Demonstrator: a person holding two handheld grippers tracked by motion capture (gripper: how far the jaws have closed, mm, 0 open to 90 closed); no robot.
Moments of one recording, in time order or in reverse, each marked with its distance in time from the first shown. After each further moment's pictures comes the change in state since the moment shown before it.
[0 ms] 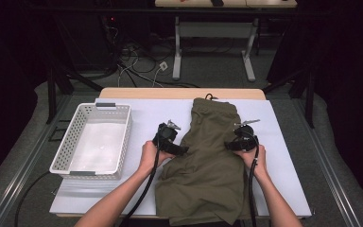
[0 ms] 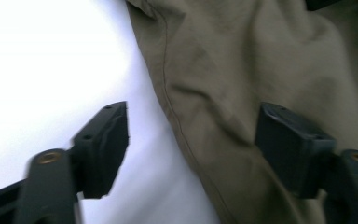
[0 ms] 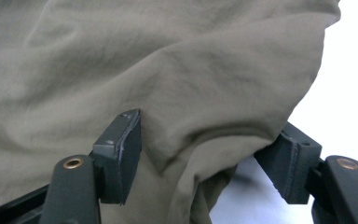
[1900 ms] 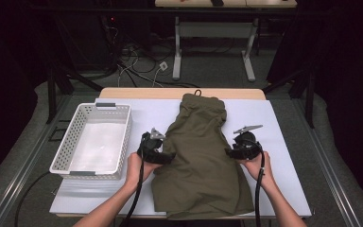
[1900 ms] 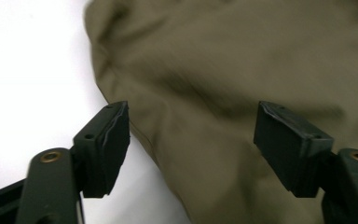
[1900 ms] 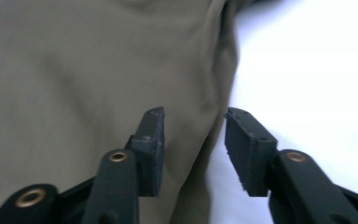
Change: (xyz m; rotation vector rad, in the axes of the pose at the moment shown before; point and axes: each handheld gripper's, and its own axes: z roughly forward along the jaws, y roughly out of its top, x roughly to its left) left arm -0.016 -0.055 -0.063 -0.082 0.086 -0.014; right arm 0.030 -0.018 -0.053 0.021 0.091 -0.100
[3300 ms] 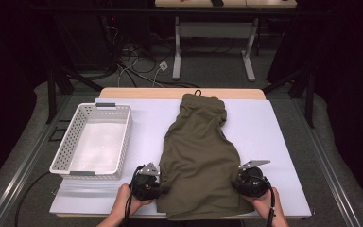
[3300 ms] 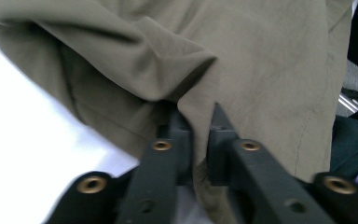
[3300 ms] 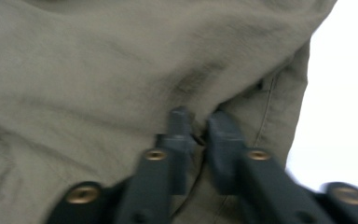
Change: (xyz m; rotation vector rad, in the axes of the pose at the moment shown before) left arm -0.038 -0.072 -0.024 0.083 -0.310 0.060; right arm 0.040 -0.085 -0.032 0.067 0.046 0.017
